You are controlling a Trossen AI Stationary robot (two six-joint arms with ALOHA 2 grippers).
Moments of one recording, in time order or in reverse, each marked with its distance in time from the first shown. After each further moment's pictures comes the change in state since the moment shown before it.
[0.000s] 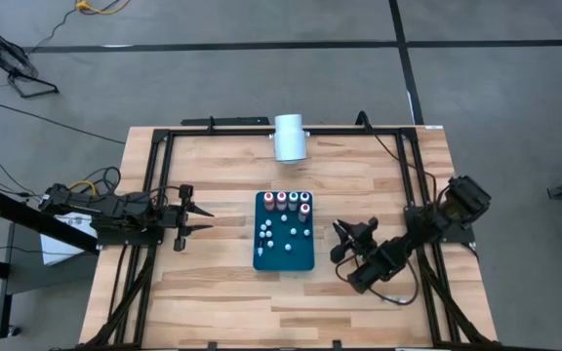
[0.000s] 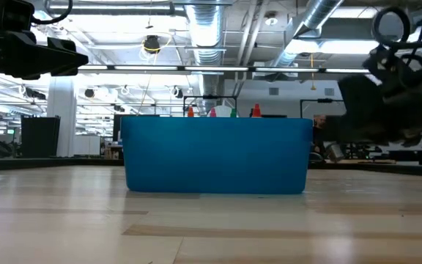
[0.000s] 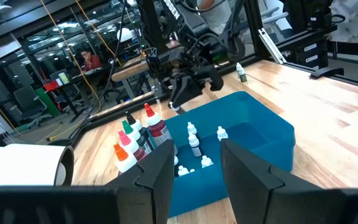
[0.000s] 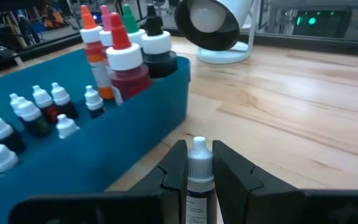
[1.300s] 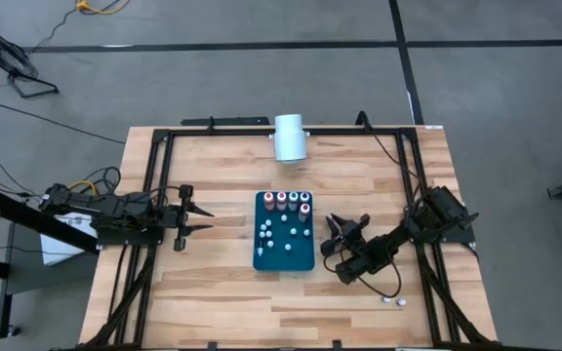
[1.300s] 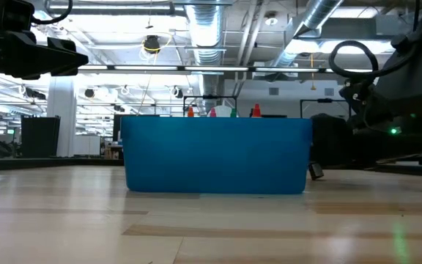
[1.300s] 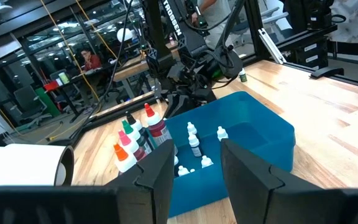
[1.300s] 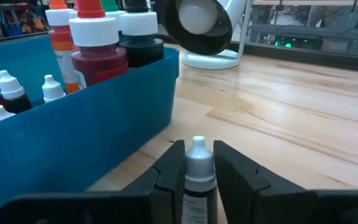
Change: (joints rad) left arm 0.000 0.000 0.000 0.000 0.000 0.000; right arm -0.114 0.205 -0.032 0.437 0.051 -0.298
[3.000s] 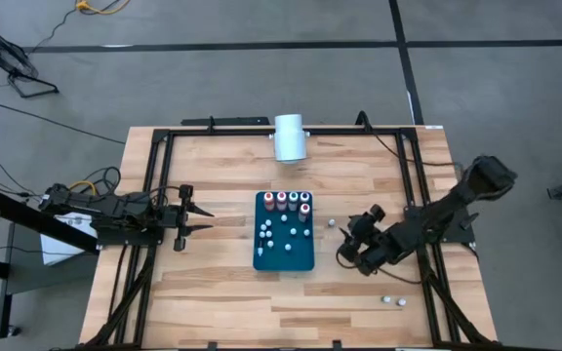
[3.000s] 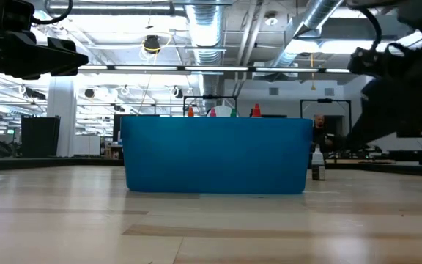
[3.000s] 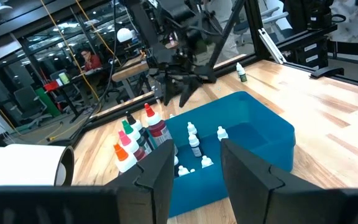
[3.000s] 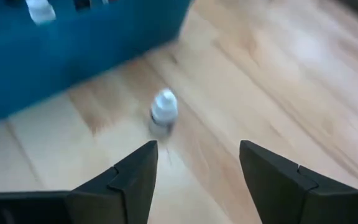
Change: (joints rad) left arm 0.000 0.000 0.000 0.000 0.000 0.002; right arm 0.021 -0.524 0.020 -0.738 -0.508 -0.104
